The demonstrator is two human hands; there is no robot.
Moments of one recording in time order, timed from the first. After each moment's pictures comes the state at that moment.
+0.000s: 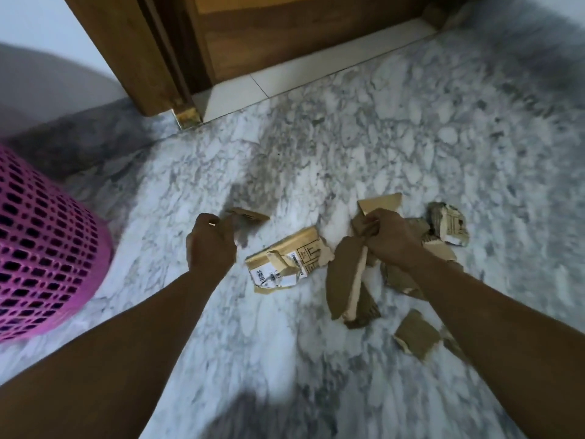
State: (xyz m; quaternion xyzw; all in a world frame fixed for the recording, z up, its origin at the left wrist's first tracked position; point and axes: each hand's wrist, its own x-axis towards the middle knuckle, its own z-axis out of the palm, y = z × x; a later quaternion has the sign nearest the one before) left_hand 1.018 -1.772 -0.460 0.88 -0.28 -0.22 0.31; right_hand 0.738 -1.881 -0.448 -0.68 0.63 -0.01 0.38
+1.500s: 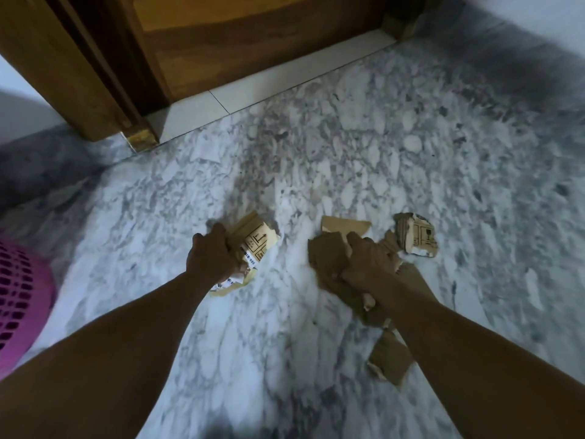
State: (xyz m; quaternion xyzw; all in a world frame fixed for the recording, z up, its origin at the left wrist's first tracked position) left_hand 0.935 -1.837 -0.471 0.81 -0.50 -0.29 0.08; right_hand 0.661 -1.869 -0.463 -0.68 0.68 0.10 0.25
